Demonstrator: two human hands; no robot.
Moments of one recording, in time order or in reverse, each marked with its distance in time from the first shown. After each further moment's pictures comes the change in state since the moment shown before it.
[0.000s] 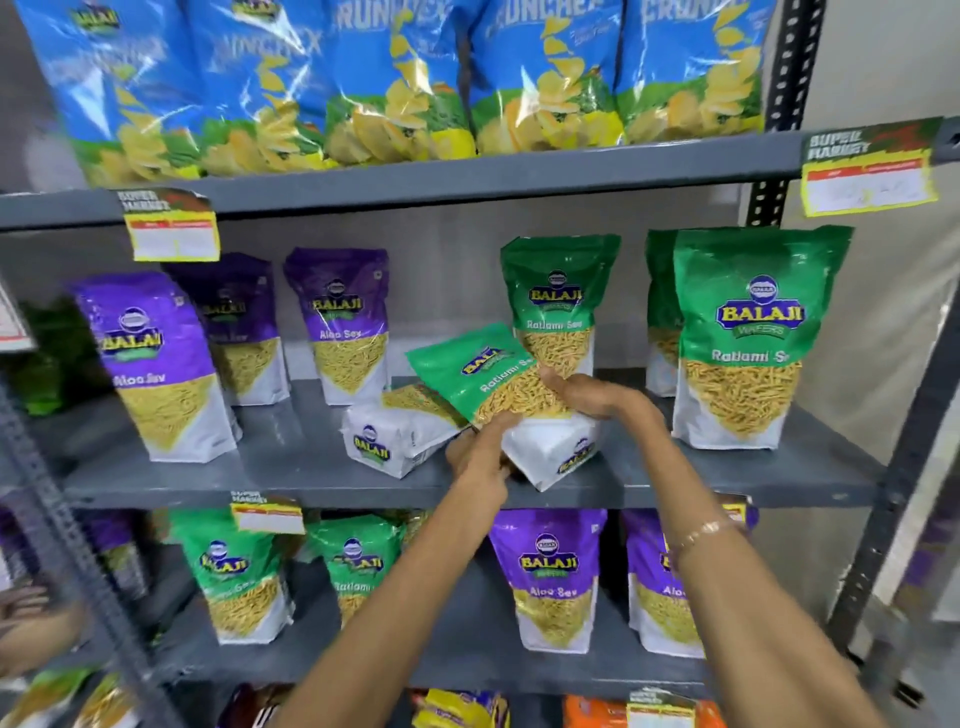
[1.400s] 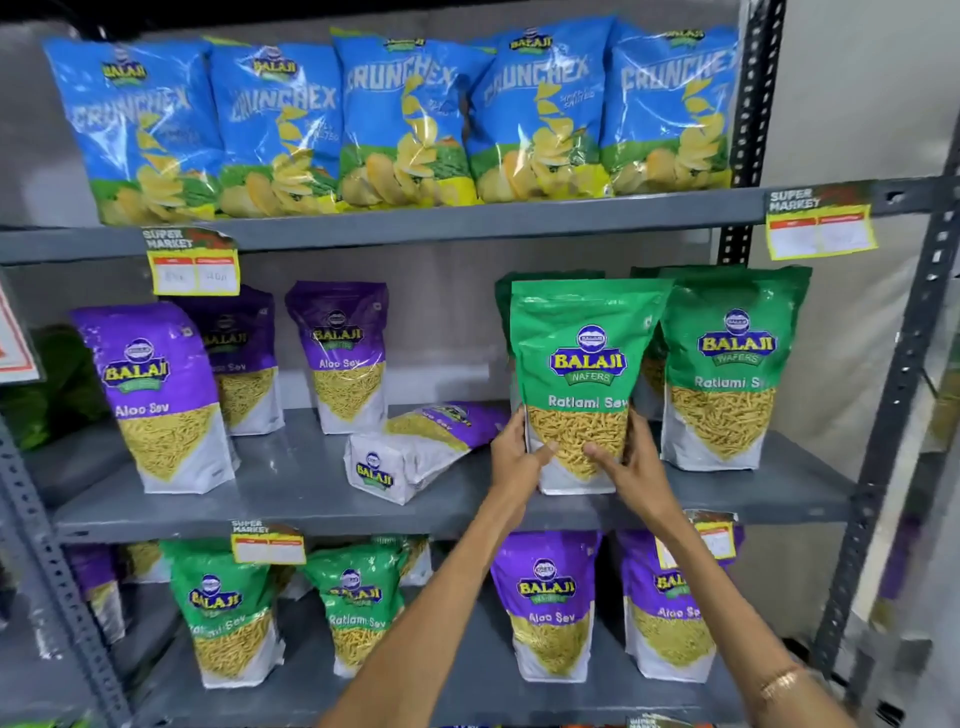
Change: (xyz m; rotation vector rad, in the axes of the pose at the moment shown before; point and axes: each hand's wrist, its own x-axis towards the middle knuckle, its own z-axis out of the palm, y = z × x) left_hand -0.003 -0.006 0.022 0.309 -0.439 0.484; right_hand -0.045 0.087 0.047 0.498 0.630 -0.423
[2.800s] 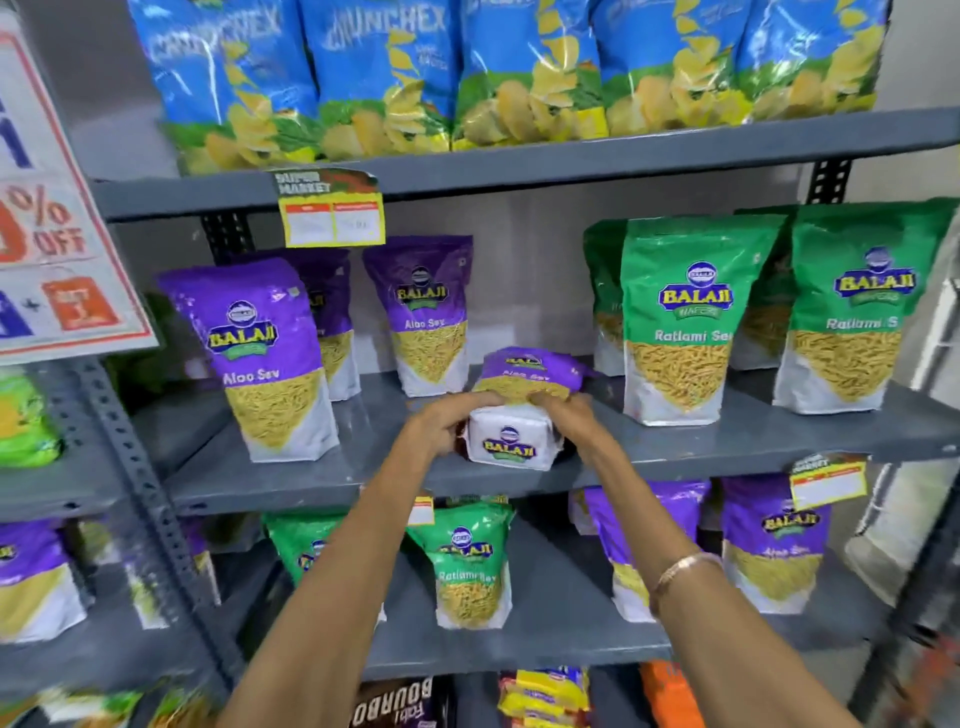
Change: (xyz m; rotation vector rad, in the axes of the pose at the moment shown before) left_hand 0.002 0.062 -0.277 0.109 -0.178 -0.694; right_hand 0.006 -0.043 0.273 0.052 -0.040 0.504
